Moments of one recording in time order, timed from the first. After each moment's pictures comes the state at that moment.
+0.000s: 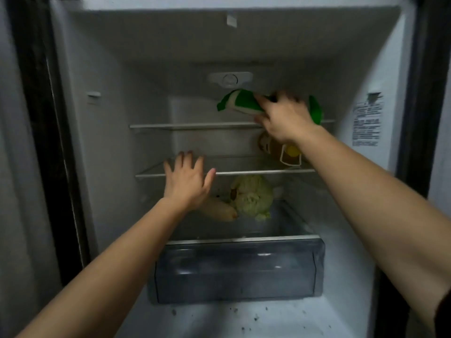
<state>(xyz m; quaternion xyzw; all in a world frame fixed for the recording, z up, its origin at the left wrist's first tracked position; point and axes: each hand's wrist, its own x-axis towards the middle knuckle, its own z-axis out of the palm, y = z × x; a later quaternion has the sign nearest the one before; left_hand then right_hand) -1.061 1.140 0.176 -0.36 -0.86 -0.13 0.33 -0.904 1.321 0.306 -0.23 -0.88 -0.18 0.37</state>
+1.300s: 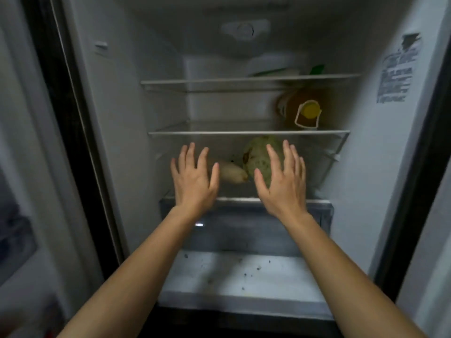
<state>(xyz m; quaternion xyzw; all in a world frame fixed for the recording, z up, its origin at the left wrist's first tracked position) -1.029 1.126 0.067 -0.31 -0.82 -0.28 0.40 -0.896 1.285 0.064 -0.18 -0.84 0.02 0.51</state>
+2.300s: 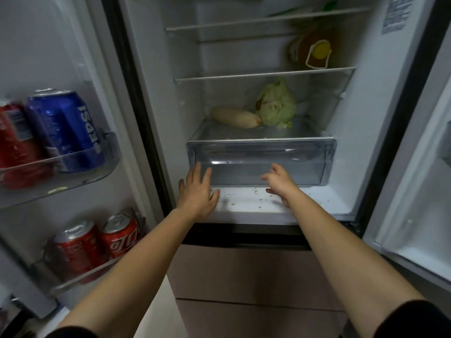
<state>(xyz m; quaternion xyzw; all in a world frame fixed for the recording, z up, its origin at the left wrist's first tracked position) -0.955 0.994 -0.044 -0.35 -0.93 -0.10 0.12 -0.861 1.218 -0.043 -0.29 -0.73 0.59 0.18</state>
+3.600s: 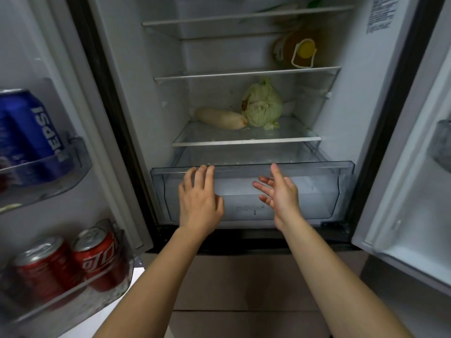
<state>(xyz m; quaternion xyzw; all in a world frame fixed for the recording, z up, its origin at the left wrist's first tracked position) -0.909 1.019 -0.048 -0.36 -0.87 -0.18 0.28 -0.812 1.180 -0.043 -0.25 -0.49 0.75 0.37</state>
